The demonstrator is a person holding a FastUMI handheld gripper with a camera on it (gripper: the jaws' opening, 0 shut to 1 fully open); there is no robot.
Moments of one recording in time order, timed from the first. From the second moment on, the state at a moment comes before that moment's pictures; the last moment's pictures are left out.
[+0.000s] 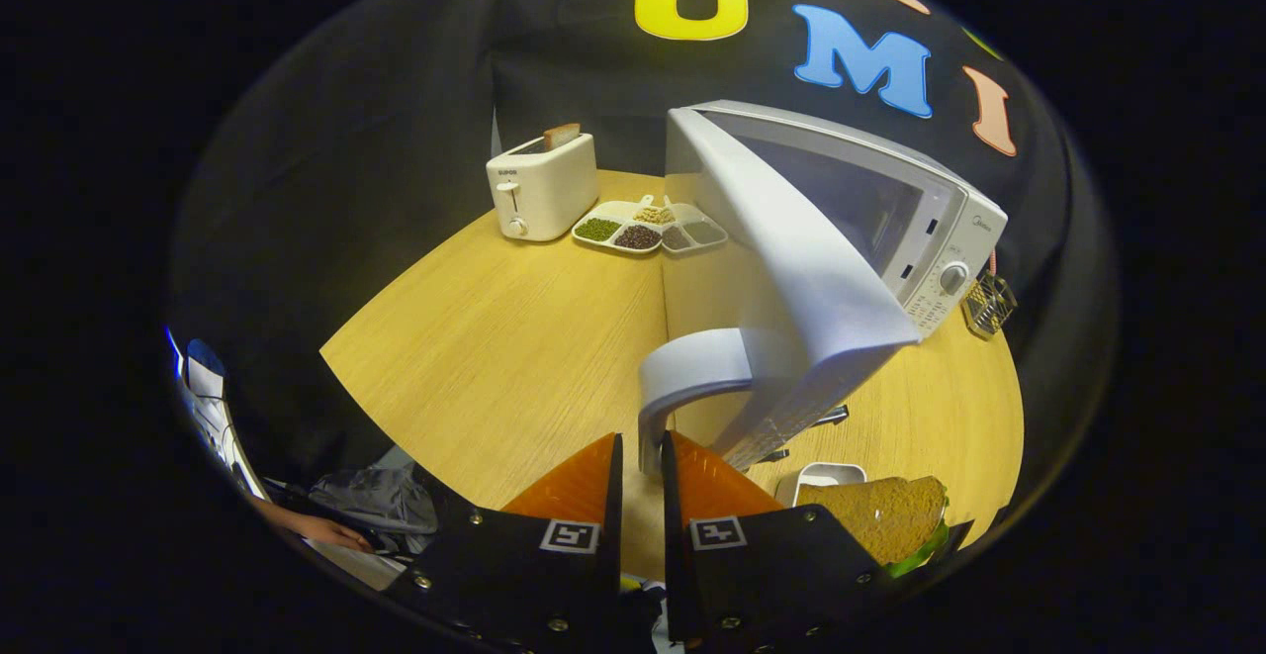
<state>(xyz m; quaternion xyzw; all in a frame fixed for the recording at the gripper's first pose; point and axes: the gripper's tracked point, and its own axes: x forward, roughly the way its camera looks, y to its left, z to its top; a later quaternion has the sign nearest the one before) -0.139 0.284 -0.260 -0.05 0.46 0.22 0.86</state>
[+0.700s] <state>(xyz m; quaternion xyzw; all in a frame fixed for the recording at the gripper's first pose) -0.165 0.396 -0.249 -0.05 0.43 0.37 0.82</state>
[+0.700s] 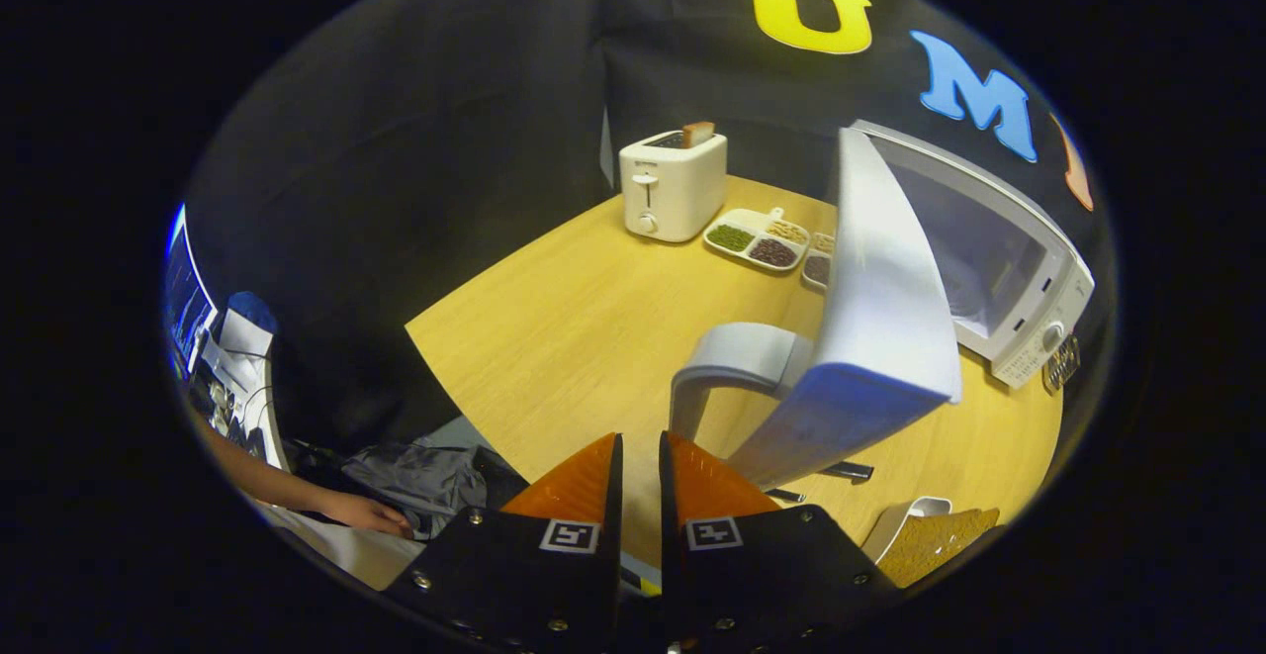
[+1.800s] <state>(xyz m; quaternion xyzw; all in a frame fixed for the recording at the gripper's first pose) -0.144 0.354 -0.046 0.05 0.17 0.50 0.84</state>
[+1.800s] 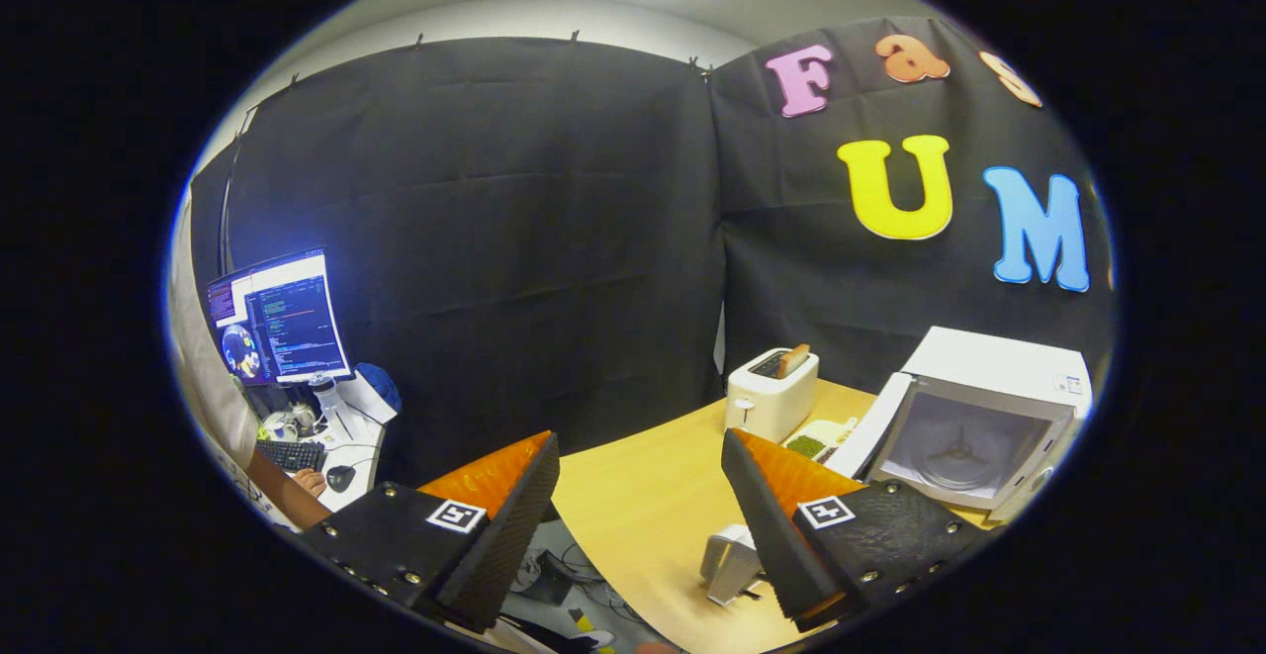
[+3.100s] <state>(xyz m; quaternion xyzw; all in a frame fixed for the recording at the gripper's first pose) -0.108 0.062 -0.243 0.10 0.41 0.25 0.87</state>
